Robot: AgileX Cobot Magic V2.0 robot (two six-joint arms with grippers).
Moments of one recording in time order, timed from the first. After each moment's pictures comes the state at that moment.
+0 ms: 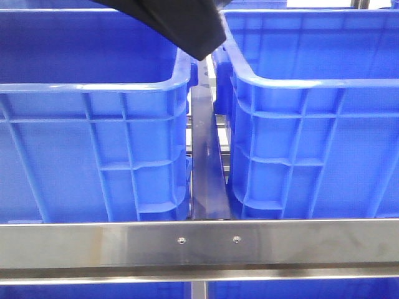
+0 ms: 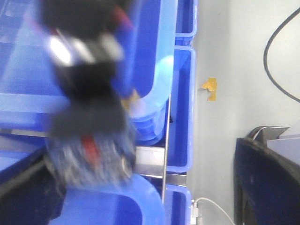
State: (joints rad) left arm -0.70 1.41 -1.25 -0.44 0.83 1.02; right arm 0.19 1.23 -1.05 1.07 0.92 -0.26
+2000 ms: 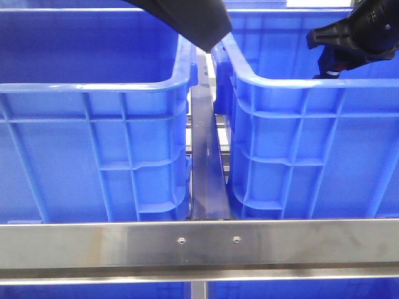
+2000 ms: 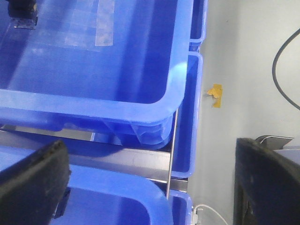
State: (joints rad) left arm -0.70 1.41 -1.25 -0.43 0.81 0.96; right arm 0.11 1.73 -1.15 0.32 0.04 -0.32
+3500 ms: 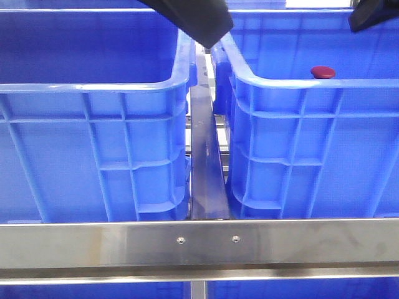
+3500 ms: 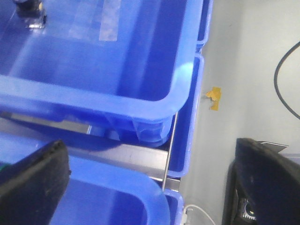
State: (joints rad) left arm -0.70 1.41 -1.25 -0.40 0.80 0.85; right arm 0.17 1.30 -0.96 0.43 0.29 -0.32
